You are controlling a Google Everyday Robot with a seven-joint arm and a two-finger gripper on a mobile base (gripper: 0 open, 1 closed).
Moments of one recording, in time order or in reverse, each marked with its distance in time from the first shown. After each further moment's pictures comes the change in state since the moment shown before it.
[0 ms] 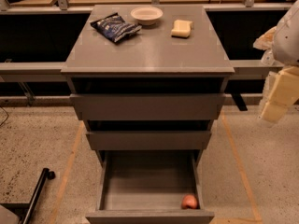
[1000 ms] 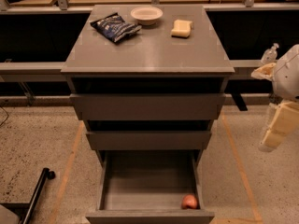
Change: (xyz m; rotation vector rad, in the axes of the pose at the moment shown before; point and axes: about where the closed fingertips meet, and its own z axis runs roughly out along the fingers) arm 0.037 0.017 0.060 -0.066 -0.059 -0.003
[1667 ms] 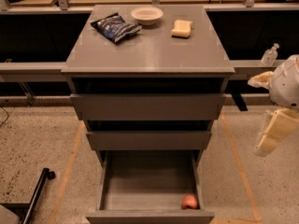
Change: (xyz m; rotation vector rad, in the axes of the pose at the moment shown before) arm 0.004 0.002 0.020 -0.035 -0.057 0.023
